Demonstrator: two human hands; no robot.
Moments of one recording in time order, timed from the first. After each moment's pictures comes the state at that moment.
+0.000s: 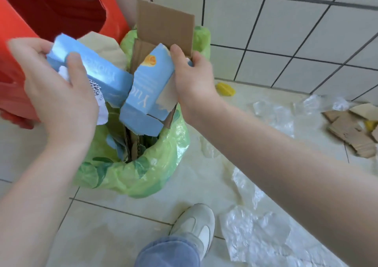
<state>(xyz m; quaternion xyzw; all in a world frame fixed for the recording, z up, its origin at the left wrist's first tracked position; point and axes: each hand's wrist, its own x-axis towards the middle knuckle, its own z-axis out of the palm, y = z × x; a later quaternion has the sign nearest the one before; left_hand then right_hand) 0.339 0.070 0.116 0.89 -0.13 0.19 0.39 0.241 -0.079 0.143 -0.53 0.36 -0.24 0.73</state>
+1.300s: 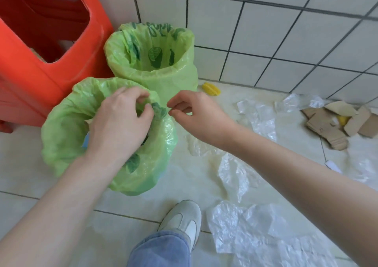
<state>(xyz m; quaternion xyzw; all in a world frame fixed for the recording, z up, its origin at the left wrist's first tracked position) 0.262 0.032 0.121 0.89 -0.35 -0.01 0.29 0.165 -0.100 0.113 -0.88 0.23 -0.07 0.42</state>
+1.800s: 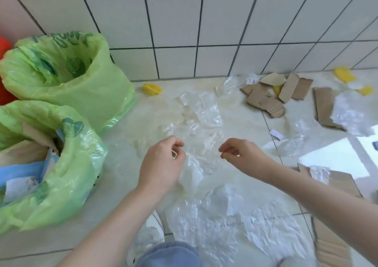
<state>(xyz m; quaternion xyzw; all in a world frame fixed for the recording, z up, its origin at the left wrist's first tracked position) 0.109 -0.063 0.025 0.82 -0.43 -0.23 0.31 -0.074 -0.183 0.018 -0.78 0.47 0.03 0.40</state>
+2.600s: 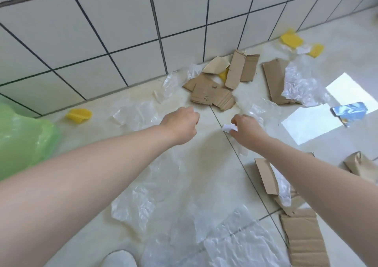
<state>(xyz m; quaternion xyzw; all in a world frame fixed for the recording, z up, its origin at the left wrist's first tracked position) 0.003 -0.309 -0.016 0.62 -0.75 -0.19 -0.08 -0.202 -0.339 -0.063 -0.74 0.63 0.04 0.24</state>
